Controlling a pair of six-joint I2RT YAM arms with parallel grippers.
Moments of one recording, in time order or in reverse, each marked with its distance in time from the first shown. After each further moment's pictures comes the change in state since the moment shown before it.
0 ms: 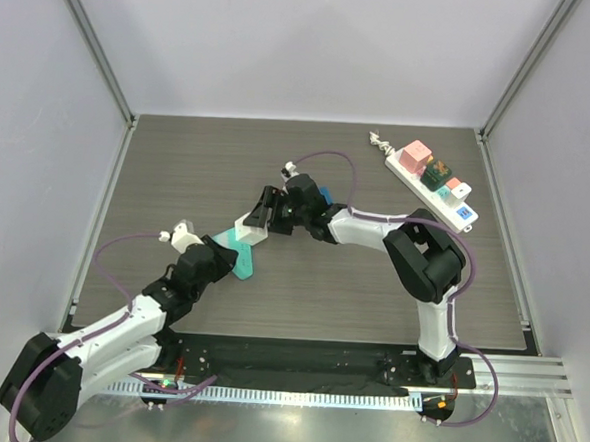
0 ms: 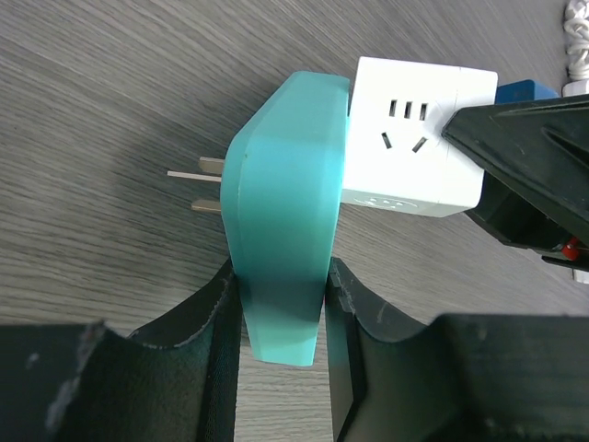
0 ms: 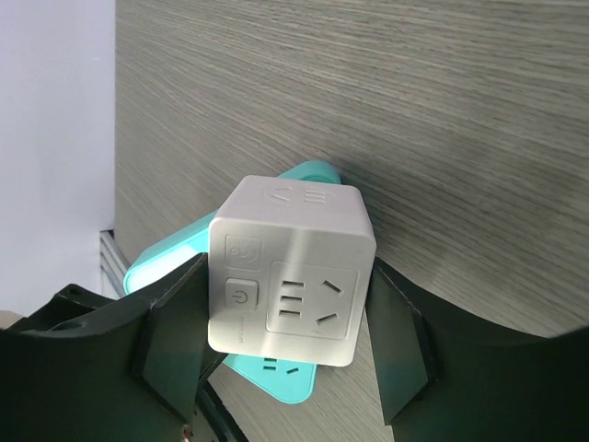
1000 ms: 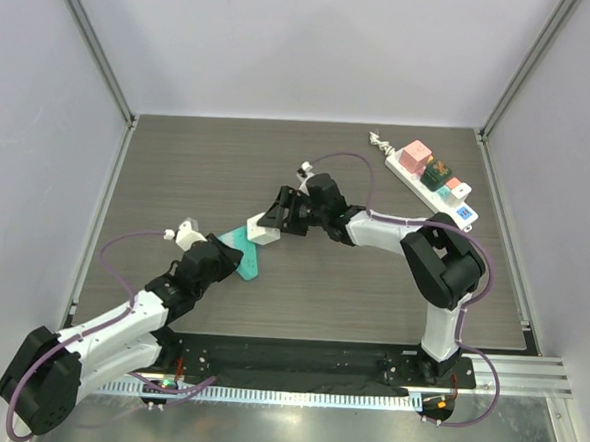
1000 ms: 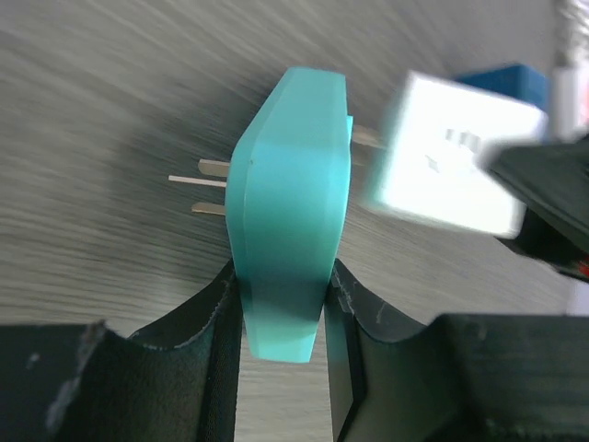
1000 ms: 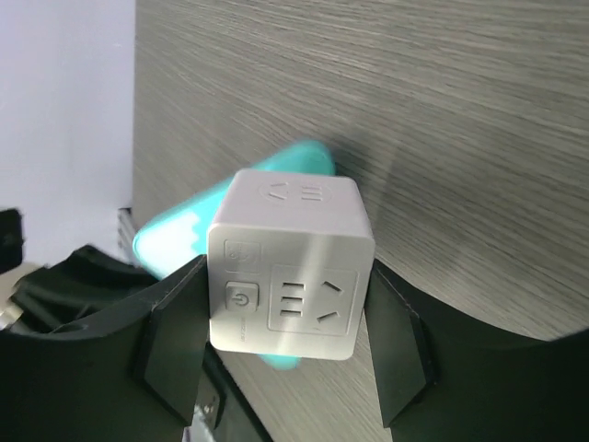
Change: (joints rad) left arm -0.042 0.036 0.050 -0.035 0.020 -0.056; right arm -0.067 -0.112 -0.108 -0.007 -0.063 -0.042
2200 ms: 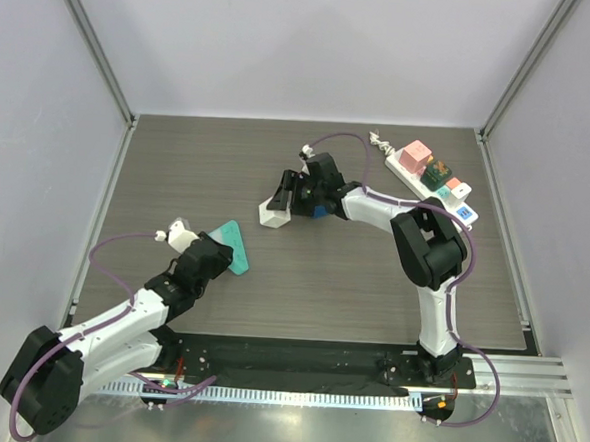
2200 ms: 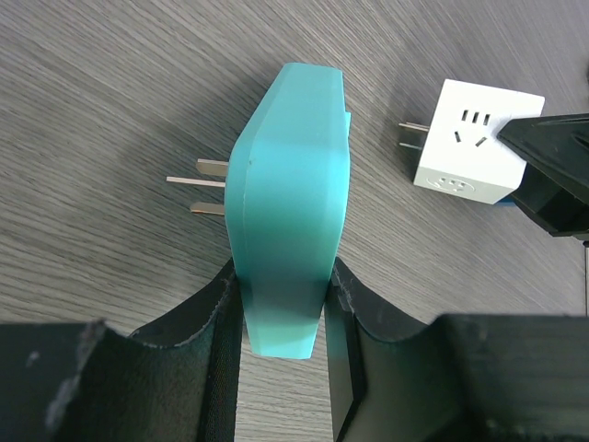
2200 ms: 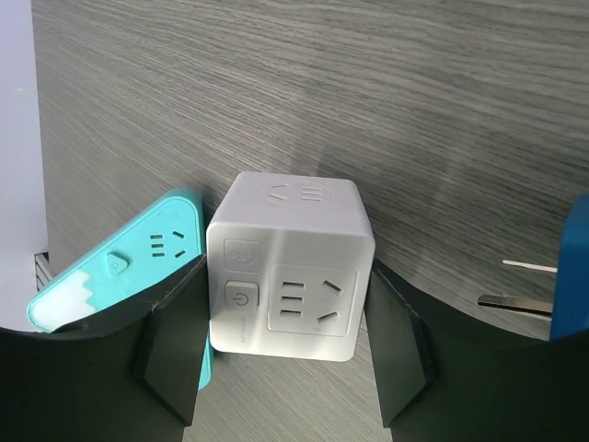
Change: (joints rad) left arm 0.023 0.013 0.012 -0.045 -0.131 -0.013; right arm -0.100 0.173 0.251 -0.204 0.011 -0.157
